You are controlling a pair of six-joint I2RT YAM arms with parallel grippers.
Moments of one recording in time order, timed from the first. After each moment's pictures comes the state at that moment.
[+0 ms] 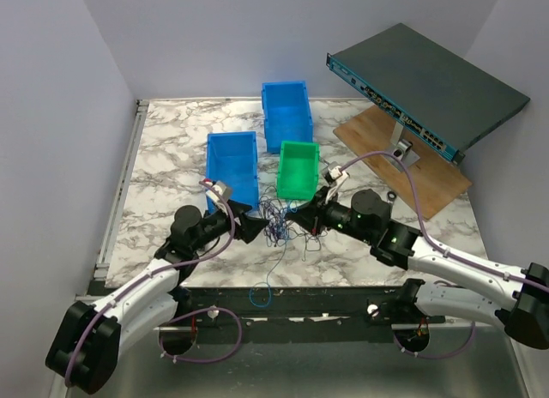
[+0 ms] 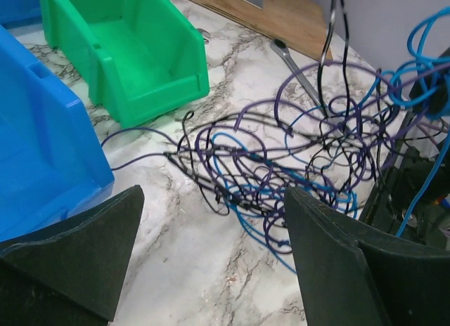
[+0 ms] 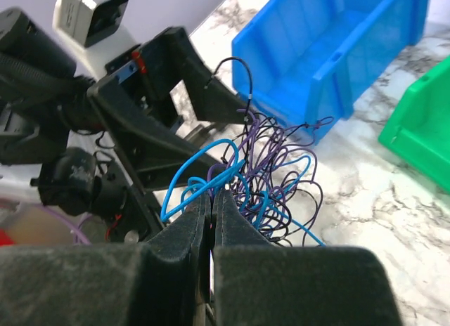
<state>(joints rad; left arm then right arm) -0.47 0.83 0.20 0.53 0.46 -0.37 0.95 0.99 0.65 0.18 -0.05 0.44</state>
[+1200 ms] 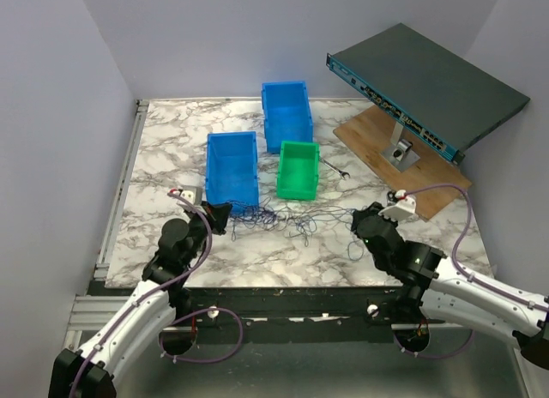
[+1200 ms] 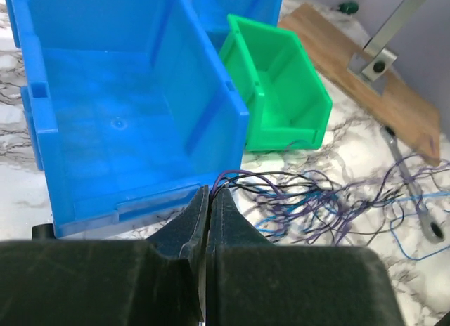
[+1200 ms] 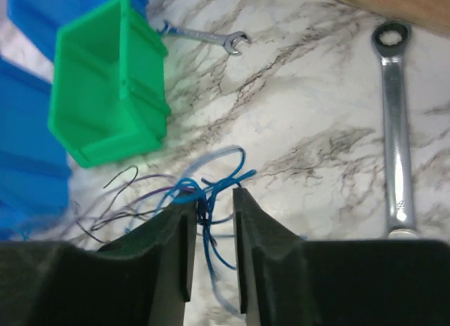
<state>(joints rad) -0.43 0.49 0.14 0.28 0.00 -0.45 0.95 0.72 0.50 -0.45 0.94 1.08</state>
